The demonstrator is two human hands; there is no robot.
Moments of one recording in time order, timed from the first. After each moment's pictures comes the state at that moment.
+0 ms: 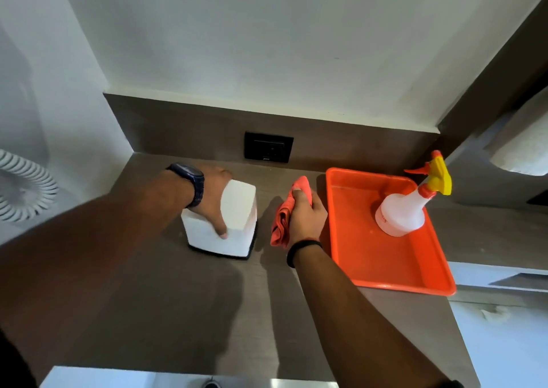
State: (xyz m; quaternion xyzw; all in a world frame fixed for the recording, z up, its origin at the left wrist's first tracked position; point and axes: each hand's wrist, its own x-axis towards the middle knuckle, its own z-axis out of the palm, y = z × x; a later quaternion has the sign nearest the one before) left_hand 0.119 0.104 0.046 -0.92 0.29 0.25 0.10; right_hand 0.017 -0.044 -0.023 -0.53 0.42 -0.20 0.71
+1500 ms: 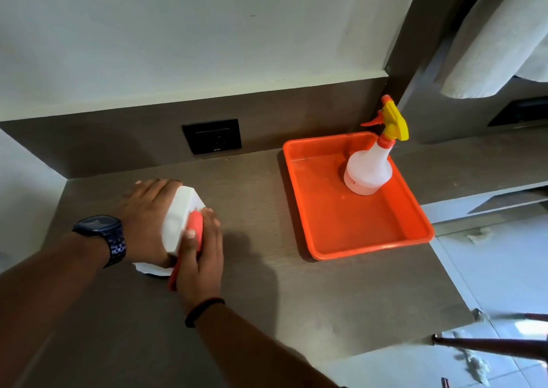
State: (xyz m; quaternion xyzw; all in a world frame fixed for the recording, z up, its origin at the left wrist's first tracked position) left_hand 0.113 0.124 -0.012 -0.91 0.40 0.06 0.04; right_hand -0.007 0.067 -0.081 -0.67 0.27 -0.20 0.67
